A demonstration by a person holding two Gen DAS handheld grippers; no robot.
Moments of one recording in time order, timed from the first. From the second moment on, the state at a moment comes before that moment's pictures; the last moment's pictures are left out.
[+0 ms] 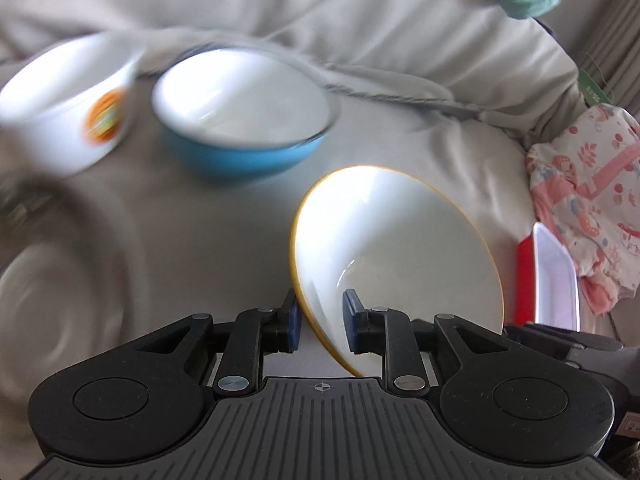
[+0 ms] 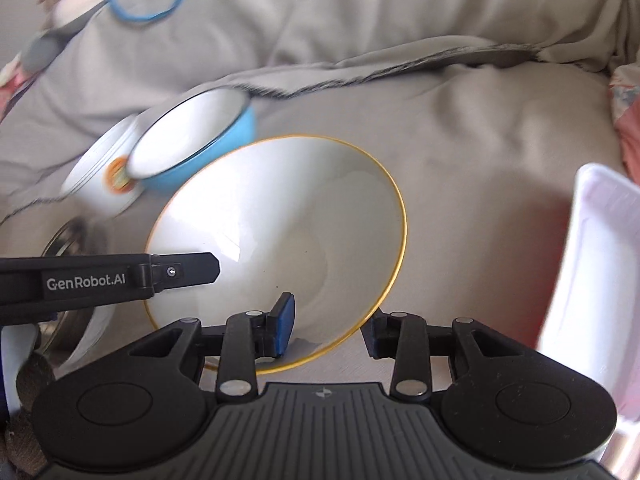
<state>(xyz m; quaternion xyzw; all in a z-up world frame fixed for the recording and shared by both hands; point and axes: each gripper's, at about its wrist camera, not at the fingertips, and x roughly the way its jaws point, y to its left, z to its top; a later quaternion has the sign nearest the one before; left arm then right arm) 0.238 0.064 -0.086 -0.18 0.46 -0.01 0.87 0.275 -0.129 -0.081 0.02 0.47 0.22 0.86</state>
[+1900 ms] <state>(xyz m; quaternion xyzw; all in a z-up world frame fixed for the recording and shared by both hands) 0.140 0.107 -0.099 -0.29 0.46 0.01 0.84 0.194 -0.085 -0.051 -0.03 0.42 0.18 0.89</state>
